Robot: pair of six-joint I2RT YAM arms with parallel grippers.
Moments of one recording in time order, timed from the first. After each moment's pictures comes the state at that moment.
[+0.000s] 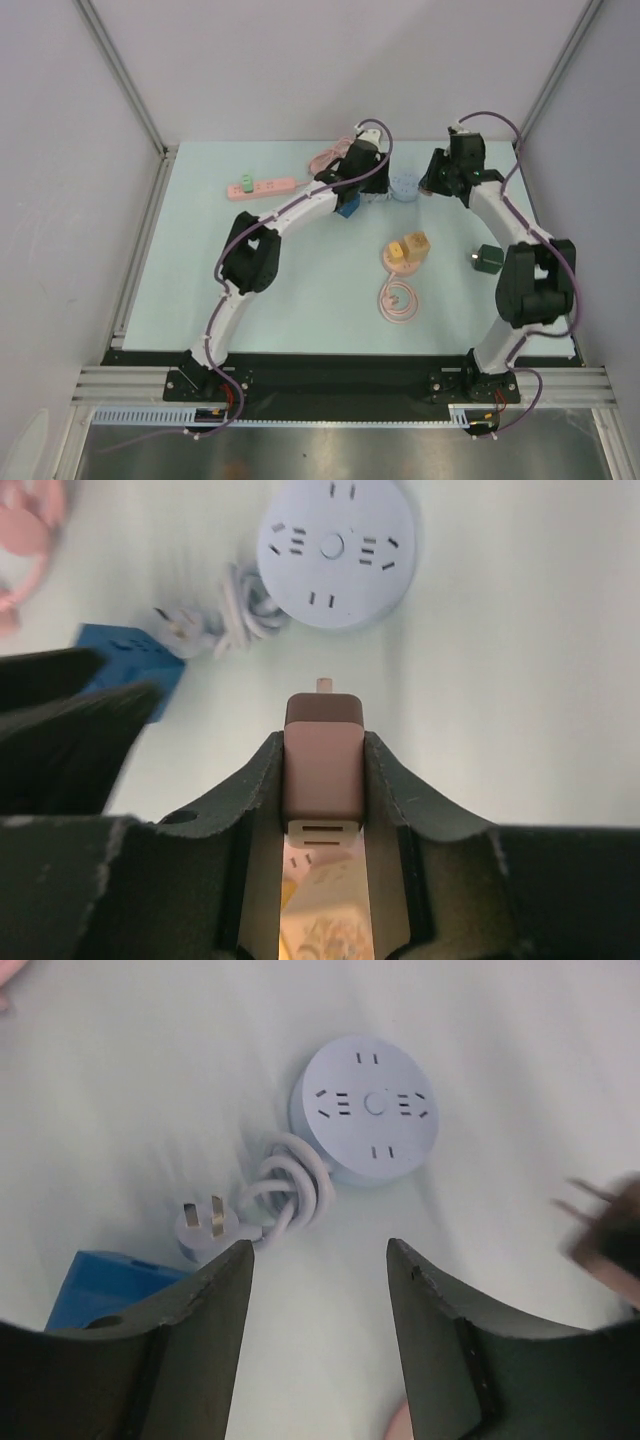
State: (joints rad) left arm -0.70 2.34 2.08 -0.26 -0.09 -0.39; right arm 0.12 1.78 1.44 -0.37 -0.06 0.33
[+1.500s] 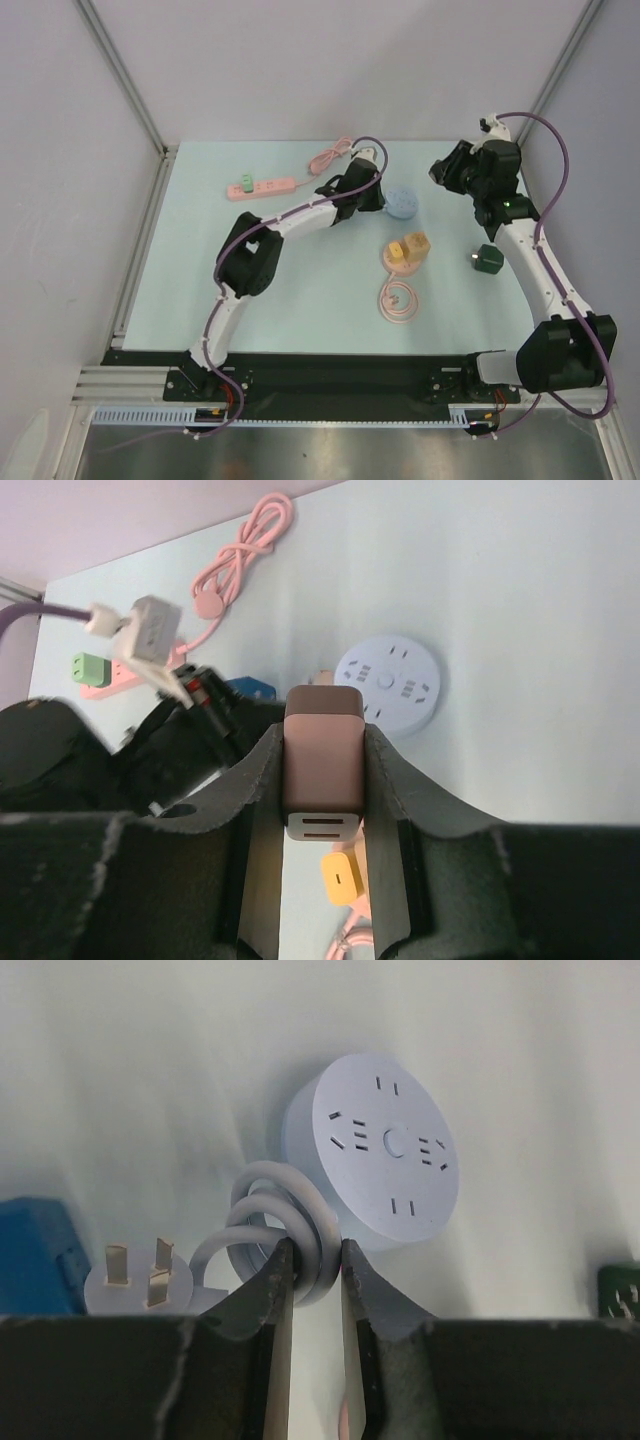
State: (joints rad) left arm -0.71 2.35 1.93 -0.15 -0.06 -0.57; right arm 0.10 1.33 1.21 -0.21 -0.09 0.42
